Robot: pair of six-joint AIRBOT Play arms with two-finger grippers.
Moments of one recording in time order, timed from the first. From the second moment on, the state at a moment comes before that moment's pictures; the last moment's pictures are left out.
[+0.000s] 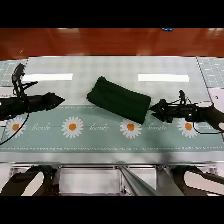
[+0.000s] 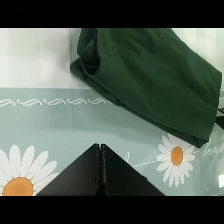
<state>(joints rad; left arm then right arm) 0.09 -0.83 0.70 0.81 -0.99 -1.30 -0.19 -1.38 0.62 -0.46 0.93 1.25</state>
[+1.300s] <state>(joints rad) 0.09 -0.83 0.70 0.81 -0.95 -1.31 0.15 -1.60 1.96 -1.06 1.44 1.56</state>
